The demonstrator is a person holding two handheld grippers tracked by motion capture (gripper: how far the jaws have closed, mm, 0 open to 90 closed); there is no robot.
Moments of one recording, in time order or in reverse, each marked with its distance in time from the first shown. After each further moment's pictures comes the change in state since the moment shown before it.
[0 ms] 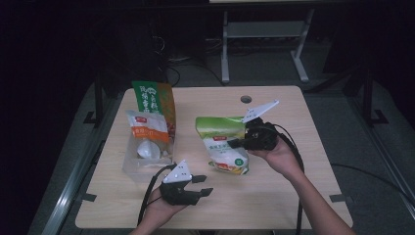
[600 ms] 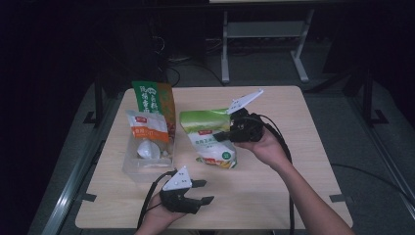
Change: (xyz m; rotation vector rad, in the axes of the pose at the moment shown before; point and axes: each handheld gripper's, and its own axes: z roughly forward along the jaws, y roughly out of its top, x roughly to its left) left arm -0.012 -0.008 0.000 -0.003 -0.030 0.019; right arm 0.010 0.040 0.012 -0.009 0.039 -0.070
